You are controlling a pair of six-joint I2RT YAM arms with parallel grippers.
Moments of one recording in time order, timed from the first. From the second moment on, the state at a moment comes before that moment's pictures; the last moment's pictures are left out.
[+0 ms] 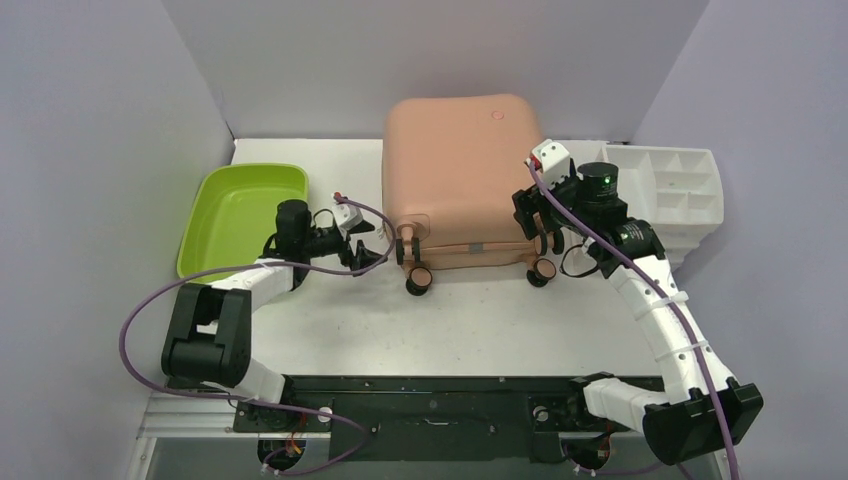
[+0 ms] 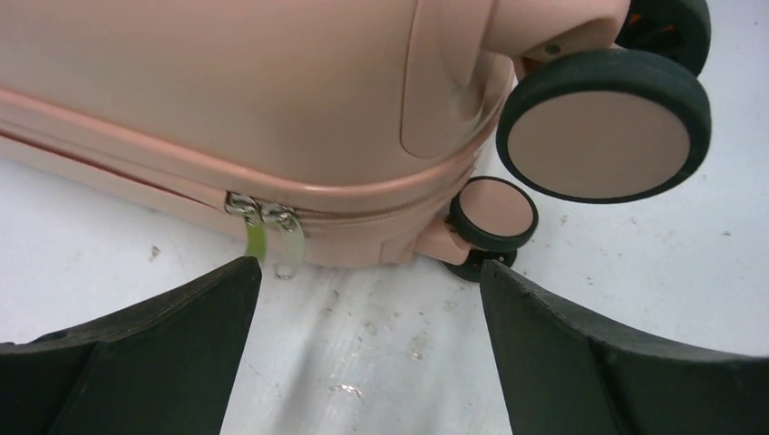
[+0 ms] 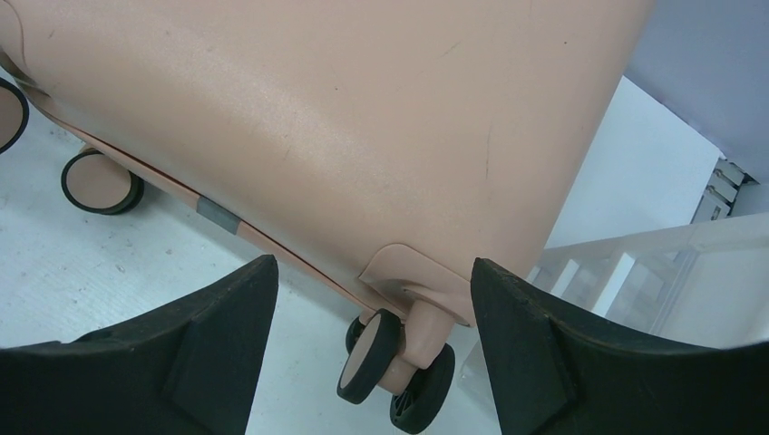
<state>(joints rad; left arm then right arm) -0.16 1.50 0.70 0.36 0.97 0.30 0.25 1.15 1.21 -0.58 -0.21 -0.32</state>
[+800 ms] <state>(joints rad) -0.23 1.61 0.81 0.39 0.92 0.36 0.24 1.13 1.19 -0.57 -0.21 -0.33</state>
